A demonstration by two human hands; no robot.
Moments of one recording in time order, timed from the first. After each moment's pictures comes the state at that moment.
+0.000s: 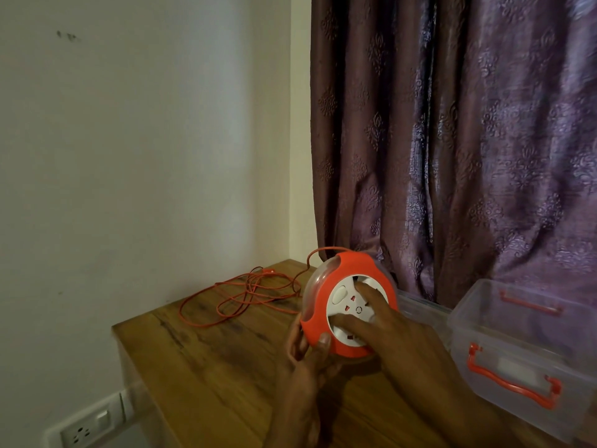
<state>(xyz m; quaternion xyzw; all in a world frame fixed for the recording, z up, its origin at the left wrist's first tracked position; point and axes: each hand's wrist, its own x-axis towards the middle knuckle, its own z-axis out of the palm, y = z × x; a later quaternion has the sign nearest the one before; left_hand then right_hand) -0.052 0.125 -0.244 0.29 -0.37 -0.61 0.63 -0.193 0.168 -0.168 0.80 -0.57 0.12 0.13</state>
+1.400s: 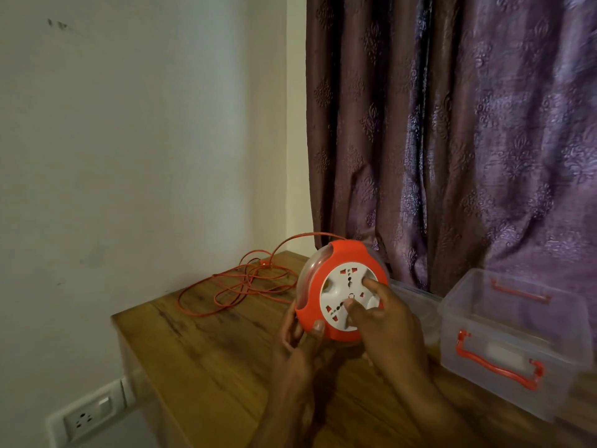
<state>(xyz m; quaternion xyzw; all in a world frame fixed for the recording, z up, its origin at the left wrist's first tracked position) -0.054 0.126 -0.251 0.23 -0.37 -0.64 0.64 -0.169 0.162 -0.180 0.53 -0.63 0.54 -0.15</state>
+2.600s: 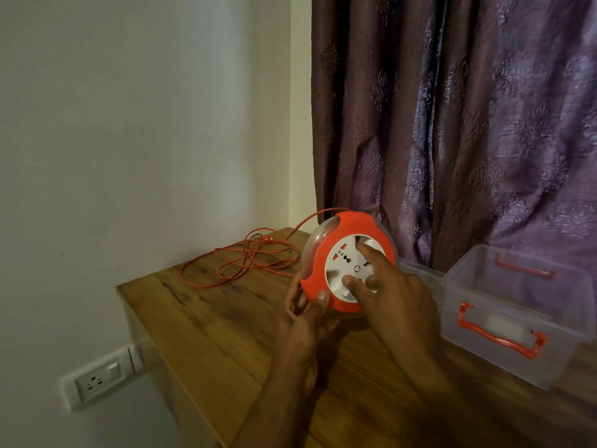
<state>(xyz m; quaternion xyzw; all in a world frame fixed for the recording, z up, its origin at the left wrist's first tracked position) -0.055 0.126 -0.248 0.26 -0.40 -0.61 0.64 -0.181 0.159 -0.187 0.64 -0.63 0.42 0.08</state>
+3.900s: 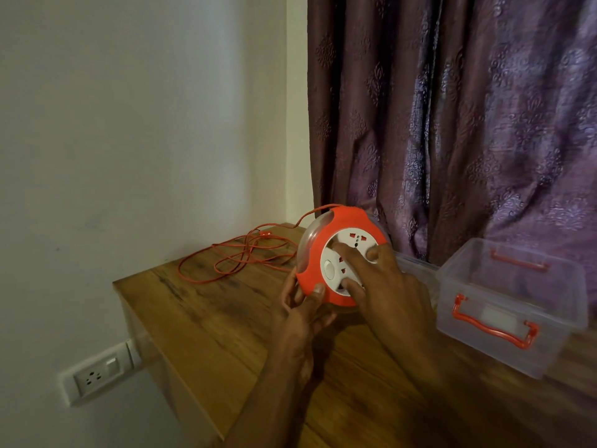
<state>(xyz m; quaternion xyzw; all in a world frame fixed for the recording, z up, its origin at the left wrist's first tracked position) -0.053 0.127 -0.246 0.27 -0.39 -0.62 0.63 -0.187 0.157 -0.189 0.70 -0.63 0.28 0.17</state>
